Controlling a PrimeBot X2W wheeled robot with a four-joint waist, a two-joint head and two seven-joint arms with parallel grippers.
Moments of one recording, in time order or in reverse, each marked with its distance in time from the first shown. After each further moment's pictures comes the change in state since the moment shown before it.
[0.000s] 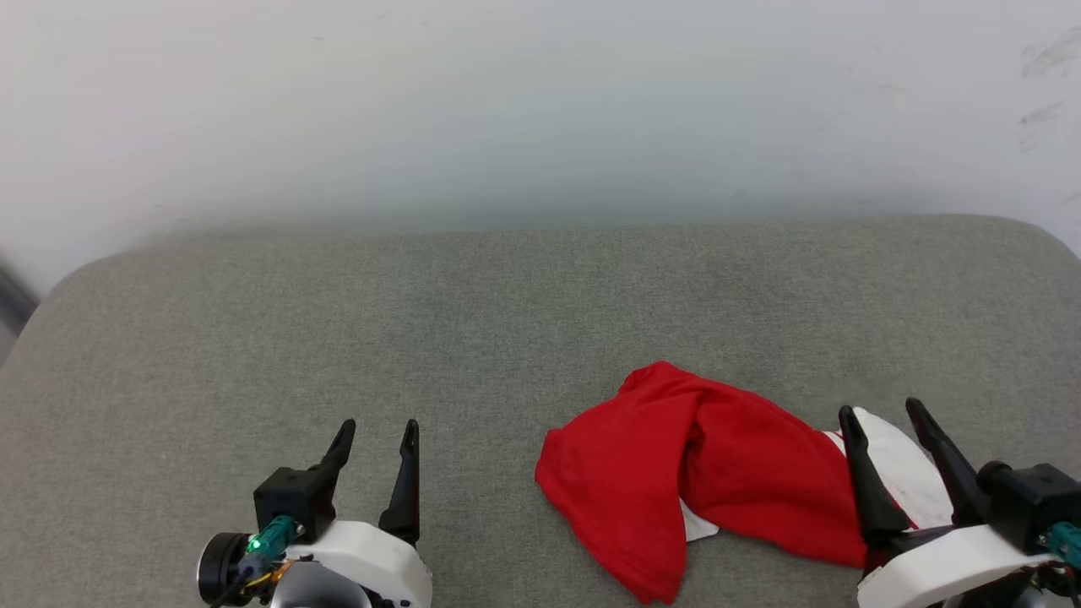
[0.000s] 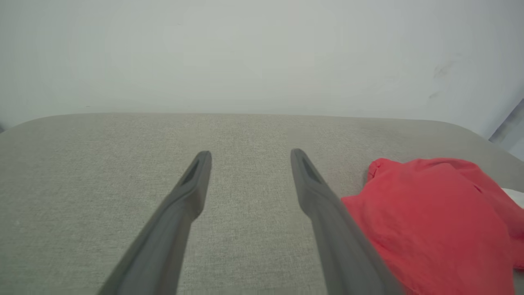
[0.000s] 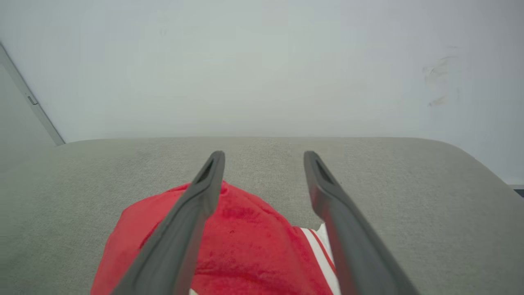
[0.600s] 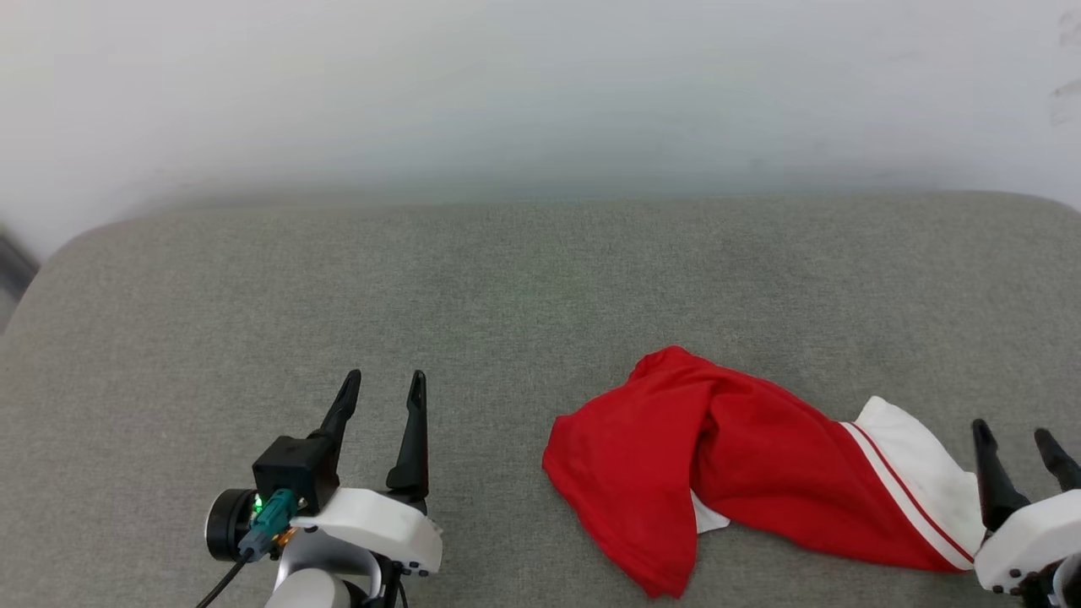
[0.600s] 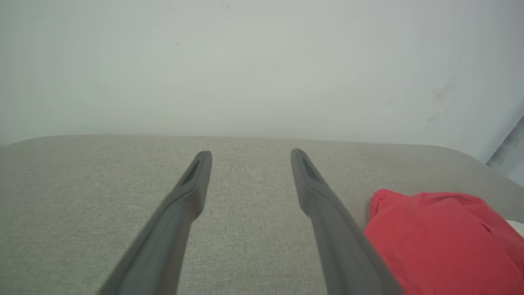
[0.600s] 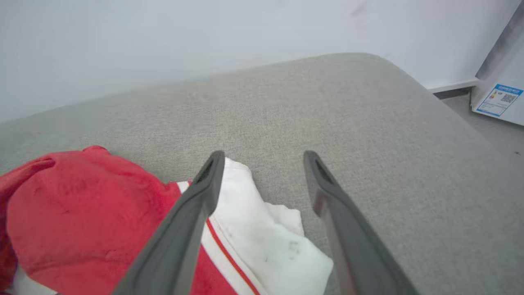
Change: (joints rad) left arm -0.081 -0.037 0.012 0.032 0.011 -0.034 -0.077; right arm -0.123 -0.111 -0.210 0.324 0.128 0.000 0.104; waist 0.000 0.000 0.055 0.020
